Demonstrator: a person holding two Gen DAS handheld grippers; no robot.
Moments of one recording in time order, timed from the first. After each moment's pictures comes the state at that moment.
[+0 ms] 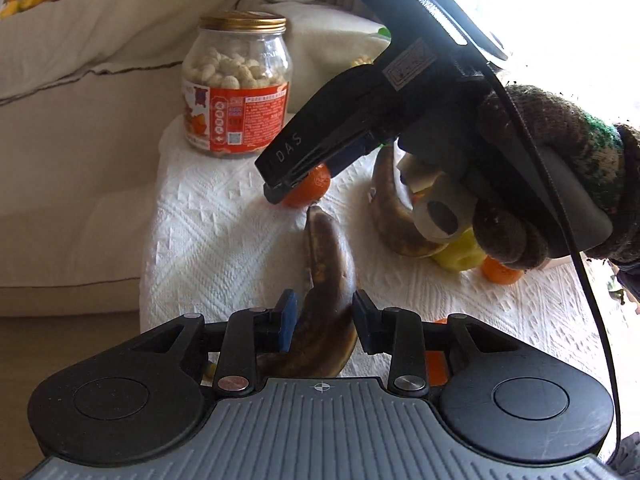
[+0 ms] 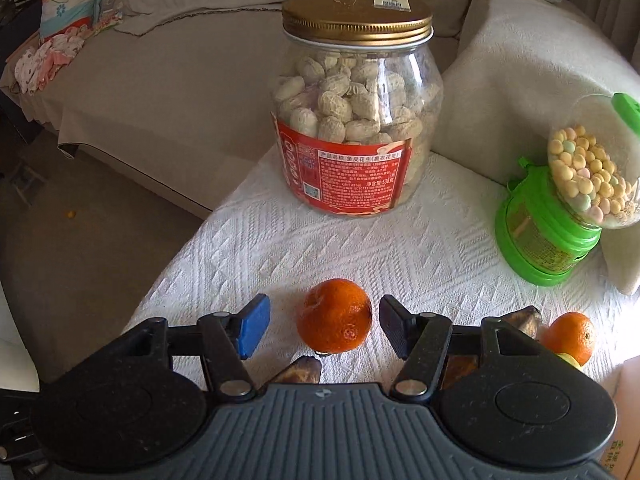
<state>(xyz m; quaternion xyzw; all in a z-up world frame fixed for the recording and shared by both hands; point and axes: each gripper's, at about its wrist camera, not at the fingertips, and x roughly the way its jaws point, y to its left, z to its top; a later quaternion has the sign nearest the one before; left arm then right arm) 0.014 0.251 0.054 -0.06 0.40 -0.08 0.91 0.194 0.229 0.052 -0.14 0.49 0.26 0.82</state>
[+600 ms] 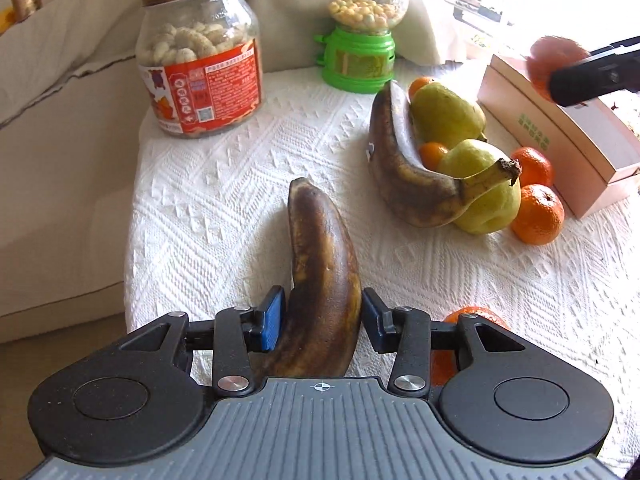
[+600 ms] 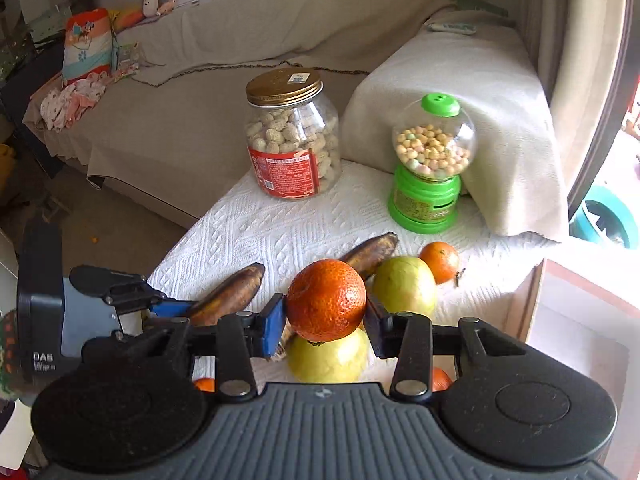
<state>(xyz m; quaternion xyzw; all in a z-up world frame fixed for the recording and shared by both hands) 0.047 0.221 0.037 0.03 0.46 -0.07 0.88 0.106 0.061 0.142 -0.09 0.43 0.28 0.85</state>
